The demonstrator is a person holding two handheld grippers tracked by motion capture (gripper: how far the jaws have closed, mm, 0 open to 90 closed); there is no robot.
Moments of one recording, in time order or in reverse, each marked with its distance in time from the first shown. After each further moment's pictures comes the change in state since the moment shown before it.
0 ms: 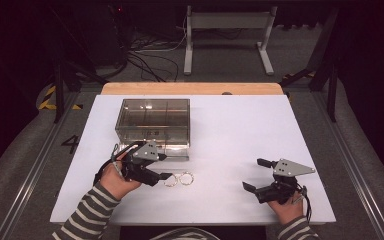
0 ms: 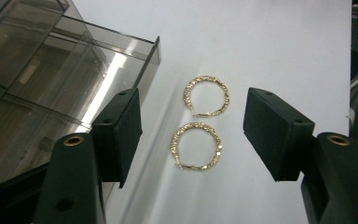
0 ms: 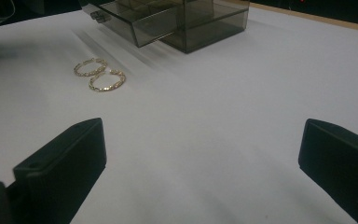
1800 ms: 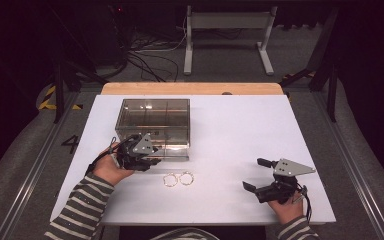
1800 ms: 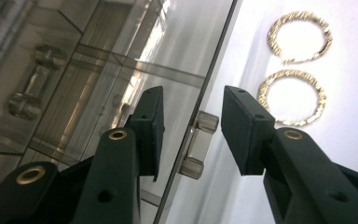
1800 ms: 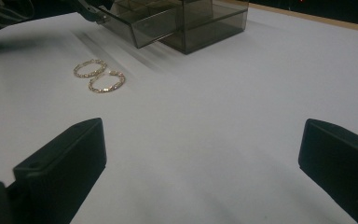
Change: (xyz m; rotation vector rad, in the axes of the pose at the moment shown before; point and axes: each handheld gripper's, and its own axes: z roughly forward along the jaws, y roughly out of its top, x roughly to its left) left arm 0.041 -0.020 0.004 0.082 0.136 0.085; right arm -0.001 0.000 0.000 -0.001 -0.001 0.002
